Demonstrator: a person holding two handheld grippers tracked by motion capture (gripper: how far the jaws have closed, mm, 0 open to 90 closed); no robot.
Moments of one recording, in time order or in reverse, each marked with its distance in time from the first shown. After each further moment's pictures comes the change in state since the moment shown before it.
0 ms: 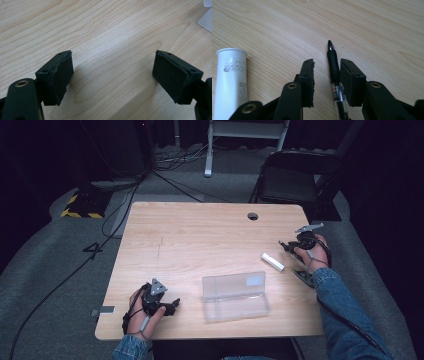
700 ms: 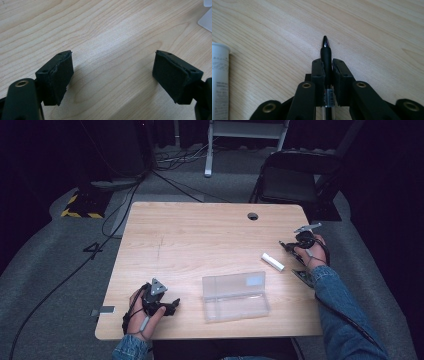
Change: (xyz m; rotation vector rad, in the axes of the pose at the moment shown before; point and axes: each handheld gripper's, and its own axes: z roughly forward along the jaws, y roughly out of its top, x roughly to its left) left arm 0.000 0.000 0.000 0.001 0.001 0.001; right arm -0.009 -0.002 0.012 0.033 0.000 -0.029
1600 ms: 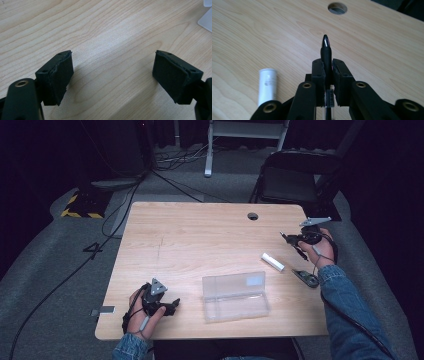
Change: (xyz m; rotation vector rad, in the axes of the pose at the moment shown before) left arm 0.000 0.000 0.000 0.000 -0.002 0.002; right arm 0.018 0.025 -0.052 -0.147 0.044 -0.045
